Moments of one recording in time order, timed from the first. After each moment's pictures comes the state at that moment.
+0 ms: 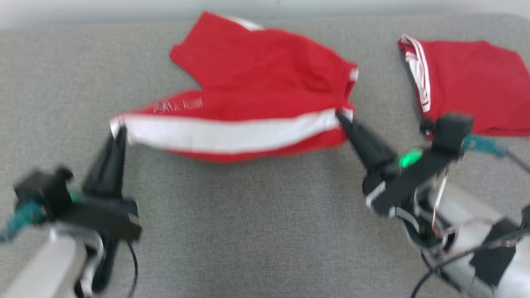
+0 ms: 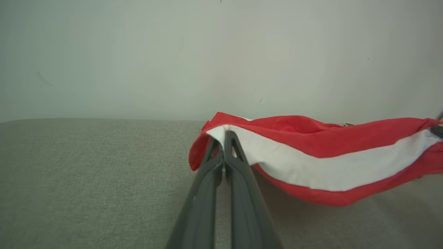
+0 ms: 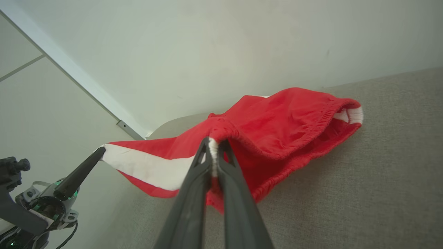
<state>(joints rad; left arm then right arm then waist) -0.57 0.50 -0.52 0.05 -0.72 0.16 -0.26 -0.79 -0.58 1.06 0.17 1.25 0.13 -0.25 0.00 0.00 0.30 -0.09</state>
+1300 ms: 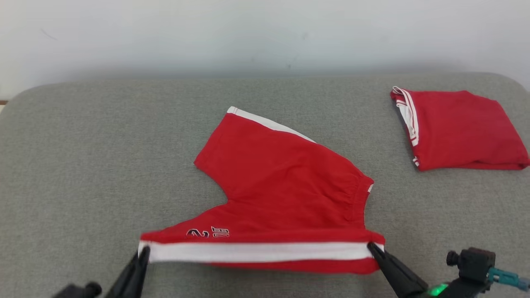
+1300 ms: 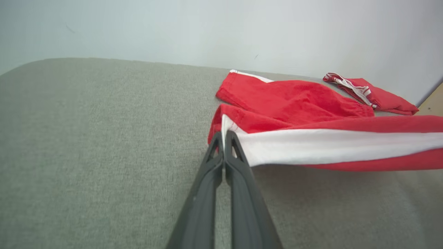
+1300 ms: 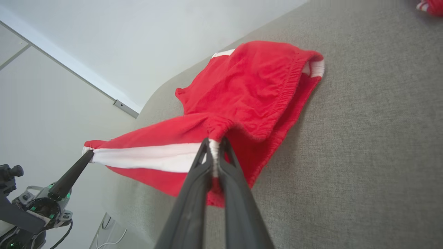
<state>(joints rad) -0.03 0.46 -0.43 -0.10 -0.58 0.16 -0.25 -0.08 -0.65 0.78 -0.08 1.12 0.13 -0.16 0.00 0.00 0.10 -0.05</state>
